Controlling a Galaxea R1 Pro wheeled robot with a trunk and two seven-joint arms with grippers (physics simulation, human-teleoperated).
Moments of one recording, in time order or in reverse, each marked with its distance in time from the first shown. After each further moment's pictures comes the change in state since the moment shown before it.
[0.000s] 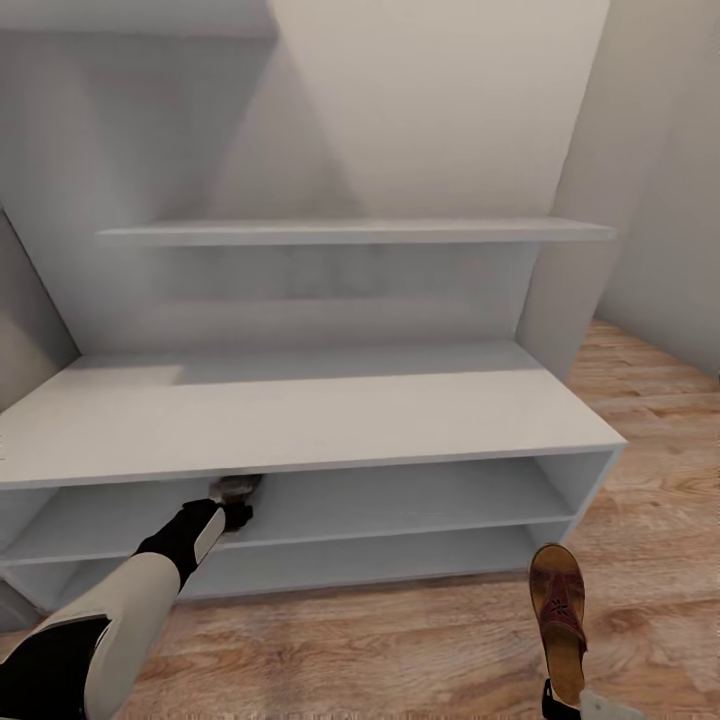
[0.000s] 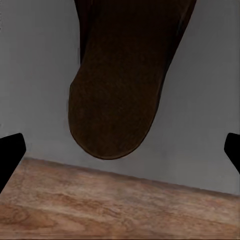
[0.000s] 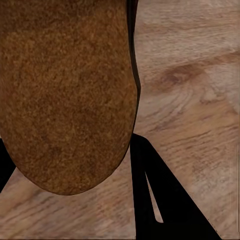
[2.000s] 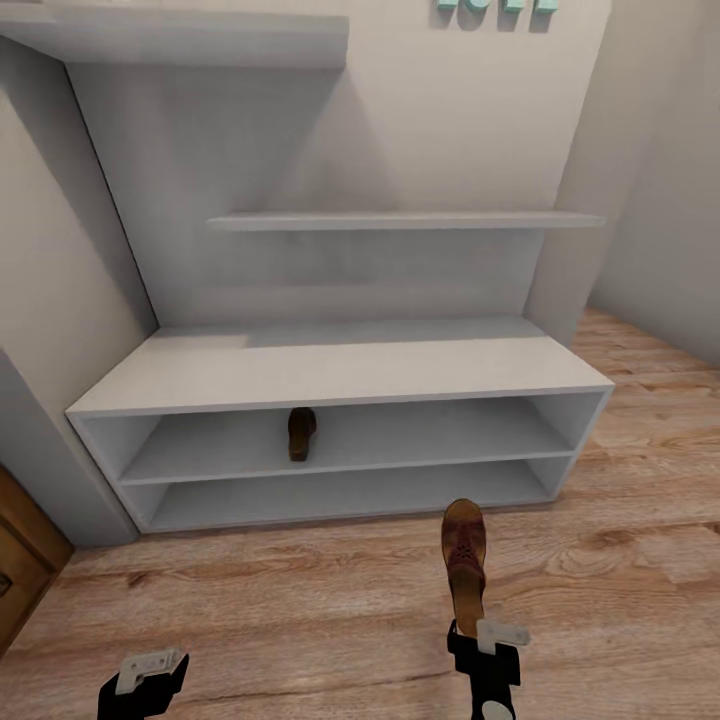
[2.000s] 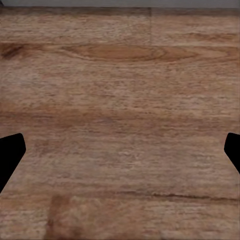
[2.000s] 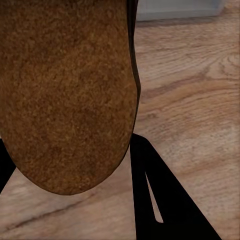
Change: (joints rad) left arm 0.538 0.163 0.001 0.077 0.036 -0.786 -0.308; right arm -0.038 0.207 0.240 -0.231 0.002 0.270 -0.098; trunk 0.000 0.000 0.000
